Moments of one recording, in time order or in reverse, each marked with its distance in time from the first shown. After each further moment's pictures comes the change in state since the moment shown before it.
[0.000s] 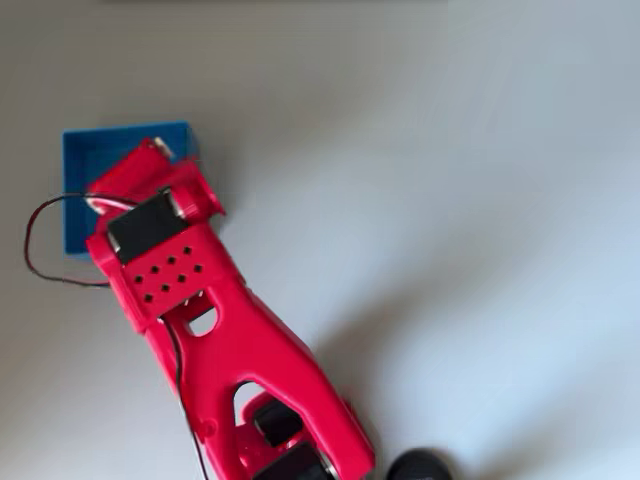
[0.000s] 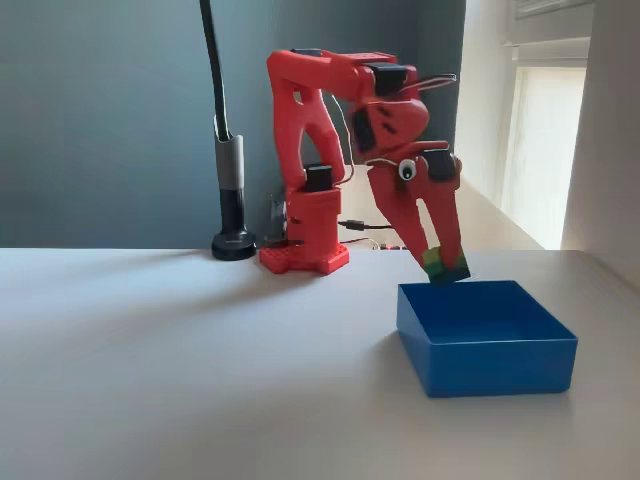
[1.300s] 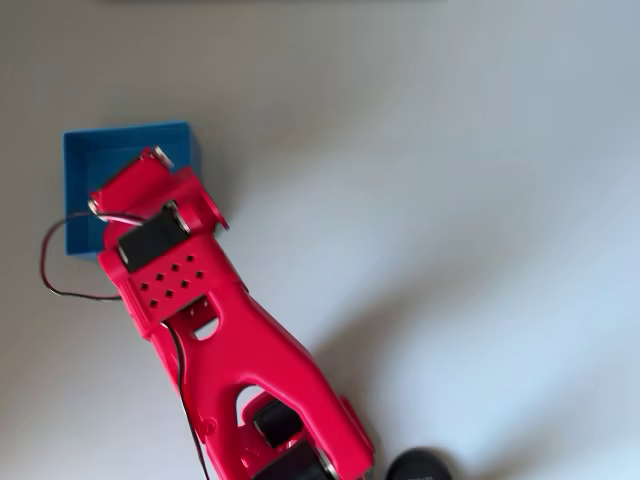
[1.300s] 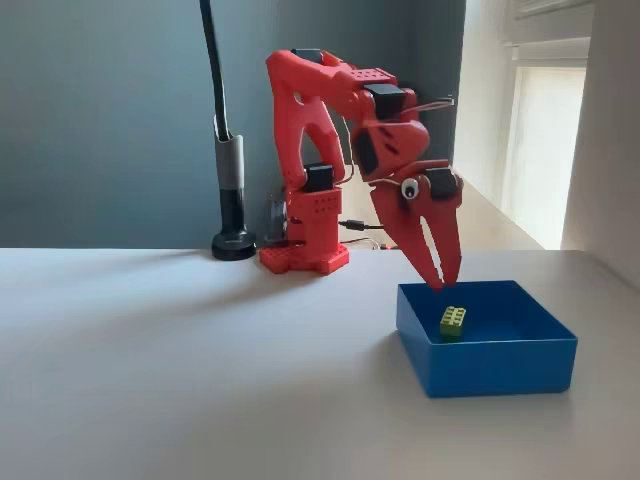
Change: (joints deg) arm 0.4 0.0 2.0 -5.8 1.8
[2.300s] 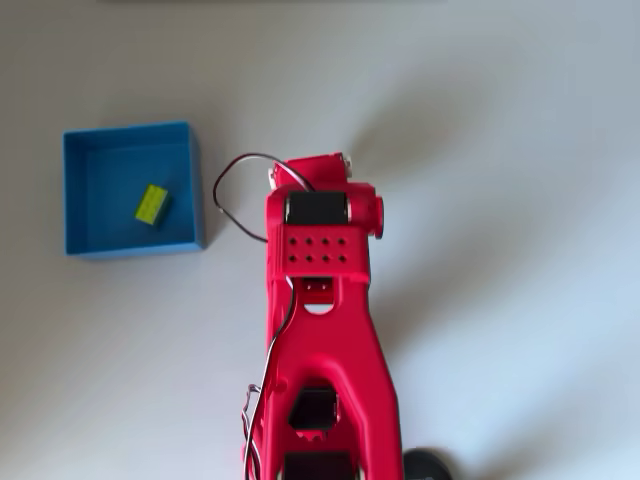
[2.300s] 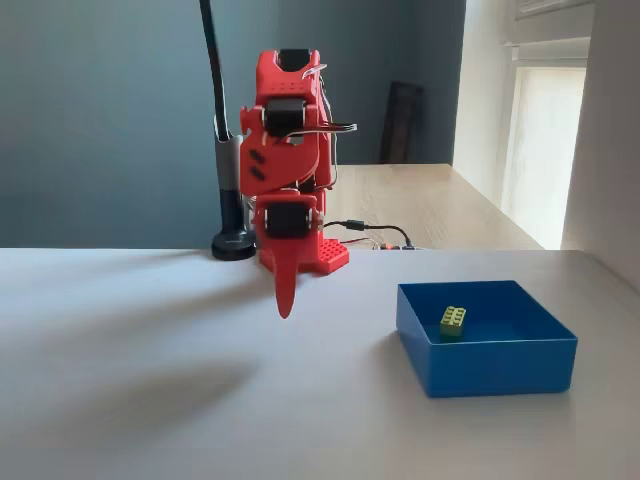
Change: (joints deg) arm 33.1 3.3 11.9 2.6 -1.4
